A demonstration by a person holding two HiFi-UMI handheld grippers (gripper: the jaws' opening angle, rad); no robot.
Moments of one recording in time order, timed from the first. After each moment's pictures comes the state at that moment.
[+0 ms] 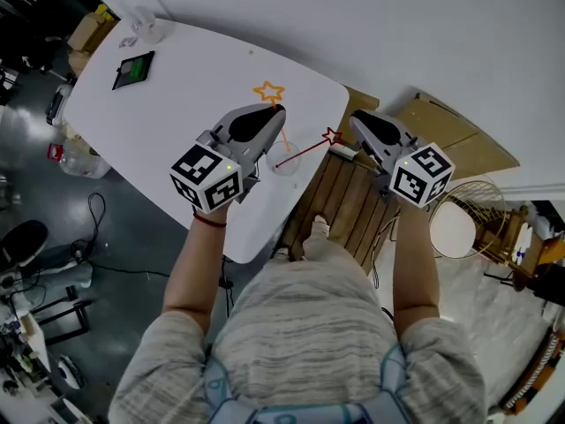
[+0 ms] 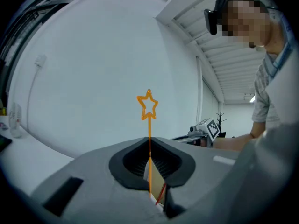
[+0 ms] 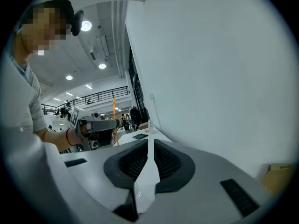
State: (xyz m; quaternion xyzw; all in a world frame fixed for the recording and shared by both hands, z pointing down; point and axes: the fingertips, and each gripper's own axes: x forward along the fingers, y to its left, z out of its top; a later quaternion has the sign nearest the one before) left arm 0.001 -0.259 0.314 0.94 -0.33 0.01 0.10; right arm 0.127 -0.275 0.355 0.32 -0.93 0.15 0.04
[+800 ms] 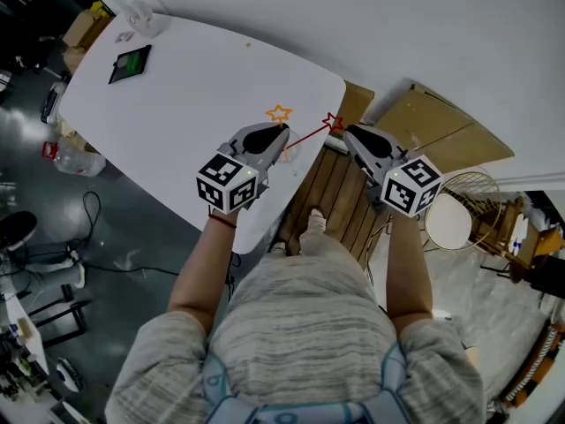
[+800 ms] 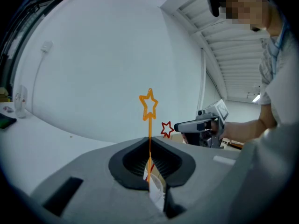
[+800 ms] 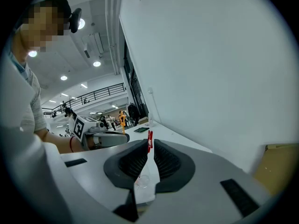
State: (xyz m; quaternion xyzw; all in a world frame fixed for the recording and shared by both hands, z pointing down) left arm 0.007 -0.226 0.399 0.93 -0.33 0.06 0.15; right arm 0.121 -0.226 0.386 0.33 -0.92 0.18 0.06
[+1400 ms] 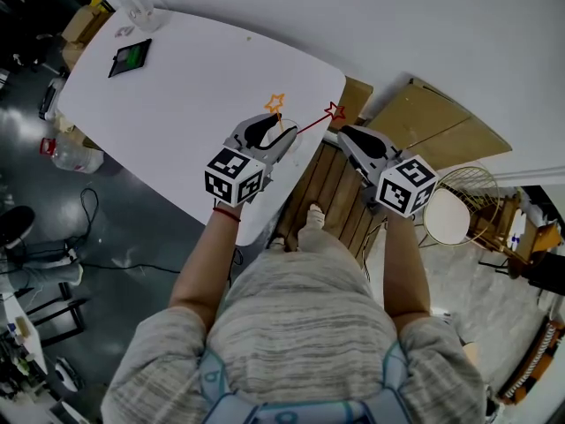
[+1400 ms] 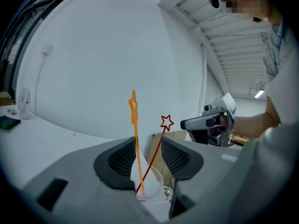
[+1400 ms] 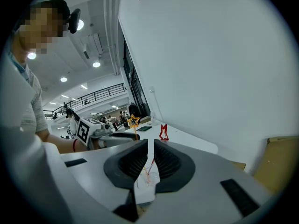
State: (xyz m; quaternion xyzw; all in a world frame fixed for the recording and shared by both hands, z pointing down) left arm 0.006 -0.219 0.414 0.92 -0.35 0.08 0.14; right arm 0.105 -0.202 0.388 0.33 -0.92 0.19 0.06
